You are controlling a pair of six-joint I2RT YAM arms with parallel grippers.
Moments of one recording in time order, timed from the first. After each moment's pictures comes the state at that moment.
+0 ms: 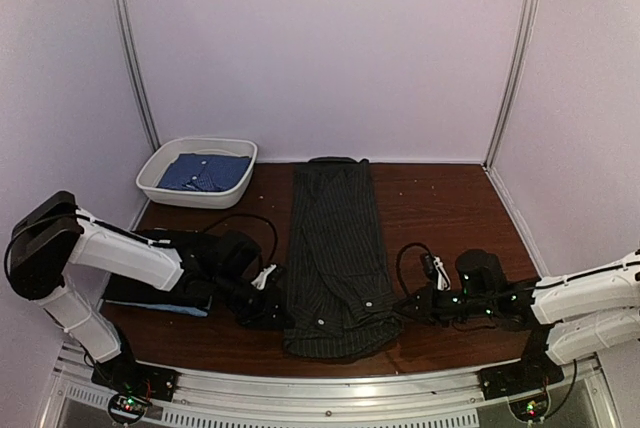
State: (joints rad) left arm -0.91 1.59 0.64 0.01 0.55 -0.92; right arm 0.86 1.12 0.23 0.33 -0.27 1.08
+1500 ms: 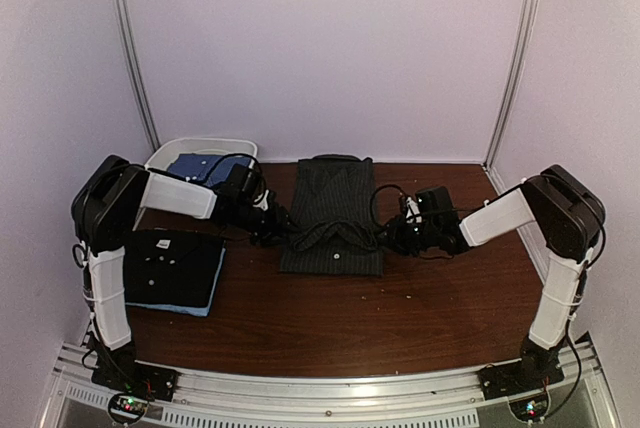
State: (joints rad) left arm -0.53 2.04 1.24 -0.06 0.48 -0.81; right arm 0.49 1.89 0.88 0.35 -0.37 0.85
